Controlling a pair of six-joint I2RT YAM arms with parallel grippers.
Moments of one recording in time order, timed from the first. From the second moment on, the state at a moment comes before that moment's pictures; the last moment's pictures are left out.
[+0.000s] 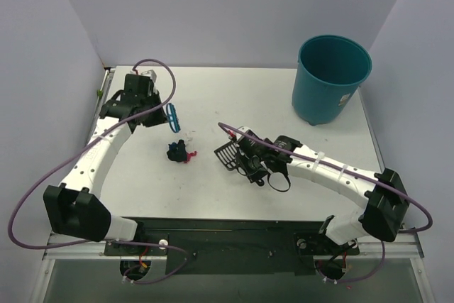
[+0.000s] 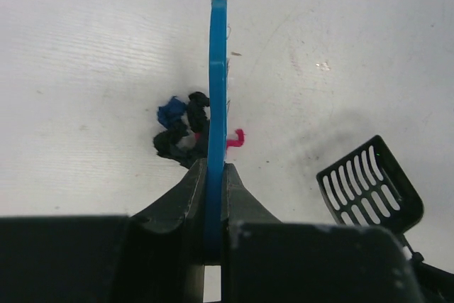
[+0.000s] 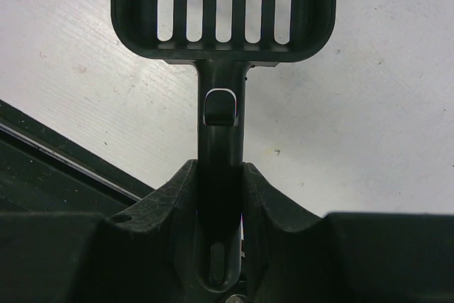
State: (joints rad) left arm -0.22 1.38 1.29 -0.73 0.04 -0.47; right arm 0.93 1.42 1.09 -0.79 0.16 0.28
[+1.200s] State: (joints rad) left arm -0.49 2.14 1.88 -1.29 -0.41 0.20; right arm 1.04 2.01 1.72 -1.13 0.08 0.05
